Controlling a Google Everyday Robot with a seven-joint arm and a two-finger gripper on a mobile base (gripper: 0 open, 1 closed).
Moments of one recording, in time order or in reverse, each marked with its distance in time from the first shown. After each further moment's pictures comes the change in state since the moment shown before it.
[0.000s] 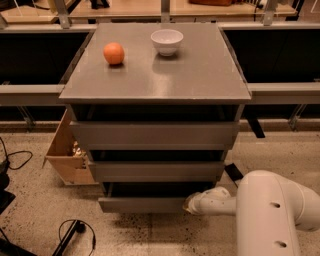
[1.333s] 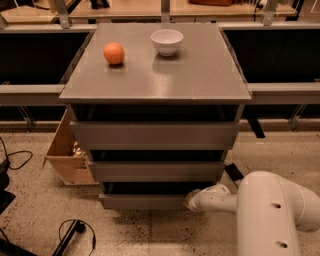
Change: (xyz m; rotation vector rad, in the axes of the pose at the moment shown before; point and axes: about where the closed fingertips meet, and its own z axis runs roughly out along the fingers) arm -0.002 -0.013 0.002 0.006 0.009 -0.008
